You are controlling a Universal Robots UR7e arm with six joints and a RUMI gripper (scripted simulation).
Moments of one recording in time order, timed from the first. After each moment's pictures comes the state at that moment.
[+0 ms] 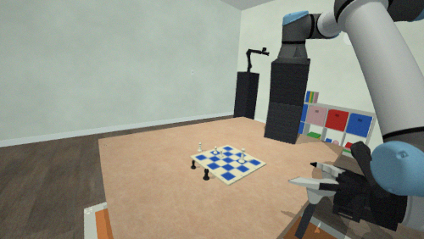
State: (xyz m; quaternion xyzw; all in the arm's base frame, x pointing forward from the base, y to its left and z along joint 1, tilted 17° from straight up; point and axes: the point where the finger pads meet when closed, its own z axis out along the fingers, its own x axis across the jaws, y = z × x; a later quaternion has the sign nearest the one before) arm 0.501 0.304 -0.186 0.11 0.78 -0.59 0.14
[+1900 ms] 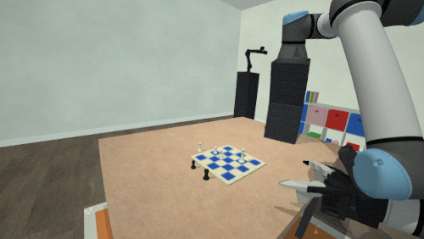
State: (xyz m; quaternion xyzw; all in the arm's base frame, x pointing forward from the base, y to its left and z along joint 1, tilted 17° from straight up) arm 0.502 0.283 -0.201 0.07 0.78 -0.61 0.10
